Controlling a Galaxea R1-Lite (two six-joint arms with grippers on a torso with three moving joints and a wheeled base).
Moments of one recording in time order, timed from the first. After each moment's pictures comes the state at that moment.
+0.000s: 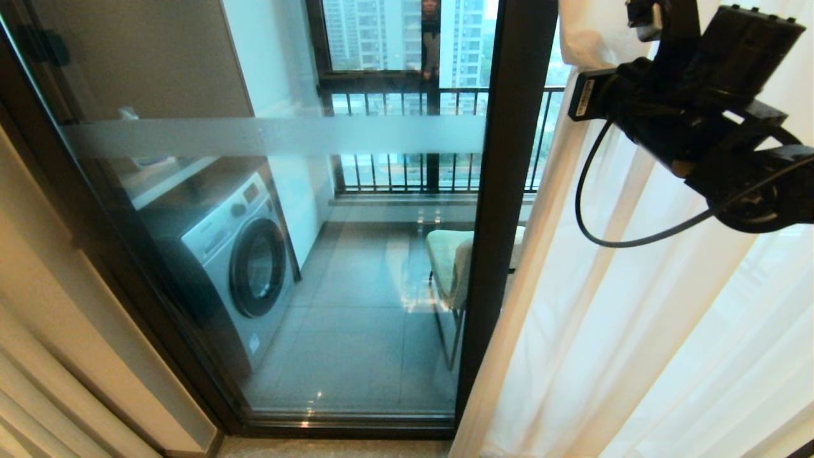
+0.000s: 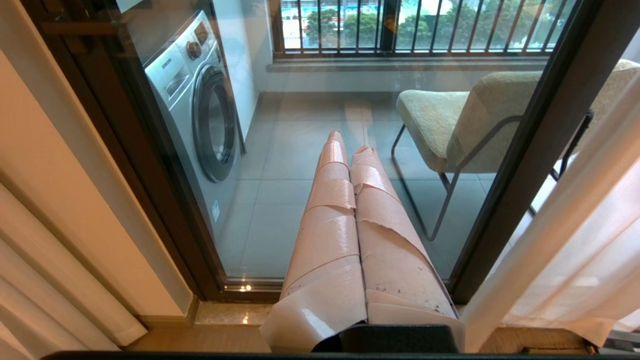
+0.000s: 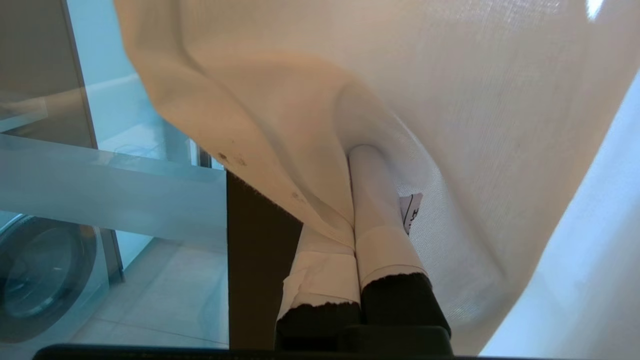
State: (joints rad) left arm 0.00 0.00 0.00 0.00 0.00 0.00; right arm 0.36 1.82 -1.42 -0.74 -0.24 -0.19
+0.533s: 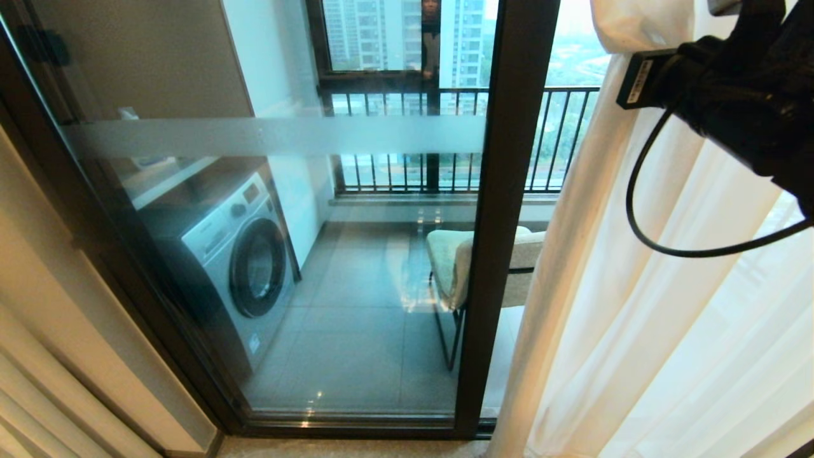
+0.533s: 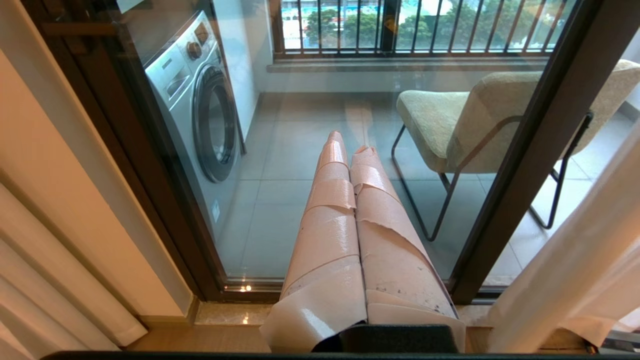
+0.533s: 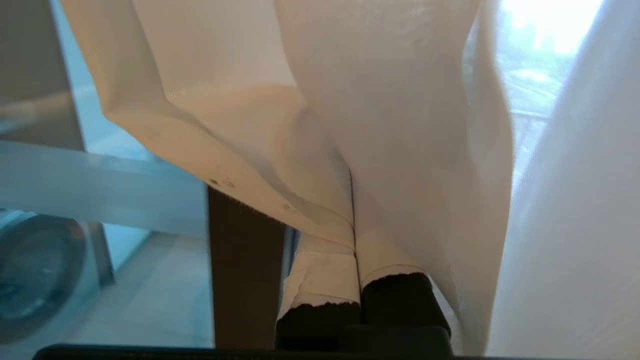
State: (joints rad) left arm 0.00 0.00 0.00 0.00 0.00 0.00; right arm 0.32 1.67 -1.31 -0.68 -0.24 -0.19
